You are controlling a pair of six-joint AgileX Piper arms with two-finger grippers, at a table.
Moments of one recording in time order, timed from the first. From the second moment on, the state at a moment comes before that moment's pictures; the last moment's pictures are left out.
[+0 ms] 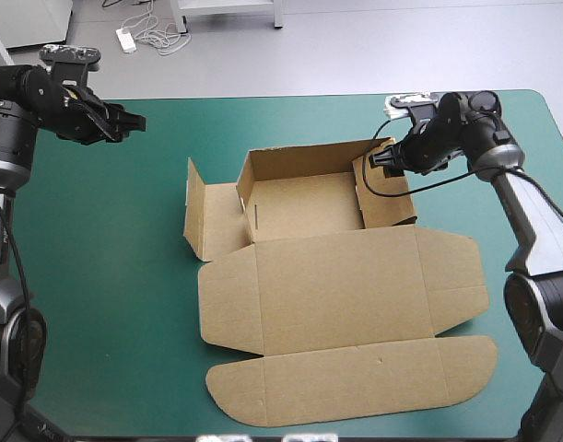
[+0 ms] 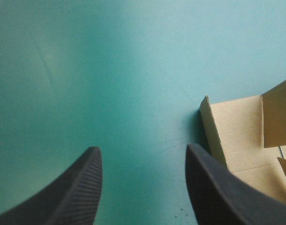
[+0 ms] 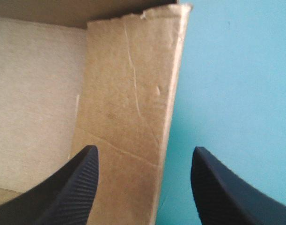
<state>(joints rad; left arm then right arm) -0.01 1.70 -1.98 -0.06 1.25 0.11 0.18 1.87 -1.81 0.13 1.09 -0.08</state>
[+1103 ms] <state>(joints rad) -0.01 1.70 -1.98 -0.10 1.25 0.12 0.18 1.90 -1.72 0.10 1.04 -0.09</state>
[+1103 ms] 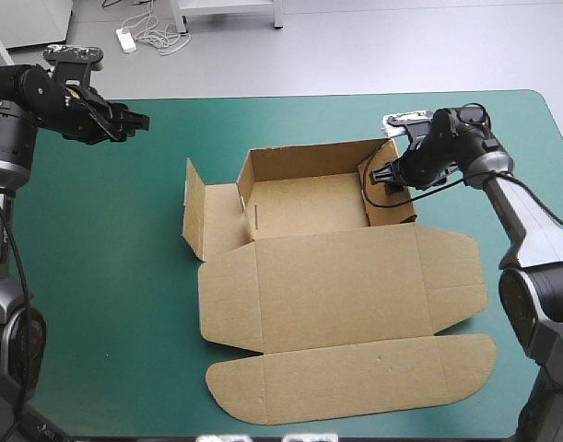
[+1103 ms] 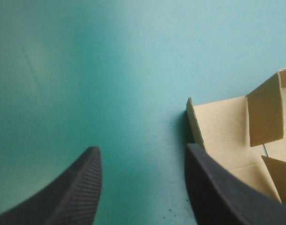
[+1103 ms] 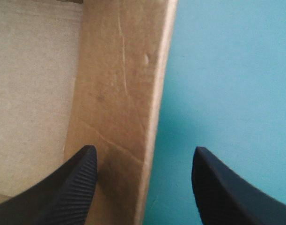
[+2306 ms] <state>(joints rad) 0.00 1.70 -1.98 -0.11 1.20 0.16 0.13 1.71 -1.97 0.17 1.14 -0.11</state>
